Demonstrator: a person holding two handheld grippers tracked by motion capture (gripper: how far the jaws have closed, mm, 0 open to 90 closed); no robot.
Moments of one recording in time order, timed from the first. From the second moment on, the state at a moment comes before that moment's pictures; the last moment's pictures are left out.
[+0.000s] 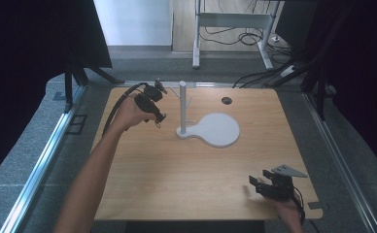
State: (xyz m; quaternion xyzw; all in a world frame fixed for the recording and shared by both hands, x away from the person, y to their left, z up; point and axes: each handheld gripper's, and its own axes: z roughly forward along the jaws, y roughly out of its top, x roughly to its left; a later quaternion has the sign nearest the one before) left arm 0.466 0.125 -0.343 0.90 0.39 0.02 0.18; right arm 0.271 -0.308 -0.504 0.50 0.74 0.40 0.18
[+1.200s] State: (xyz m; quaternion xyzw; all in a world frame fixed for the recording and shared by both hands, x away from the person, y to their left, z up) left arm 0.507 0.122 -0.319 0.89 0.40 0.05 0.20; right arm 0.272 -0.308 -0.506 0.50 0.75 0.40 0.17
